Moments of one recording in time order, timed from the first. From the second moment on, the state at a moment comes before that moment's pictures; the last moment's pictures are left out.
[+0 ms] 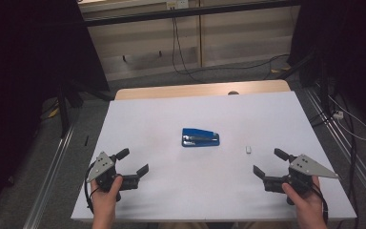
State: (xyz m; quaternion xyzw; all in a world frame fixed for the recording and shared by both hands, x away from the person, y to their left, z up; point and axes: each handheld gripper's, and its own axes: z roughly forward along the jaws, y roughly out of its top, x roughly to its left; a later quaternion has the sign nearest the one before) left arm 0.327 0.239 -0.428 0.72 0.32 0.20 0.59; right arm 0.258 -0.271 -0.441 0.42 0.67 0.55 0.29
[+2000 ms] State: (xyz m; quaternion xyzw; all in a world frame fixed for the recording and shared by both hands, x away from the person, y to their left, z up) left arm 0.380 0.175 -0.415 0.74 0.28 0.16 0.58; right arm 0.302 -0.241 -0.429 0.41 0.67 0.53 0.31
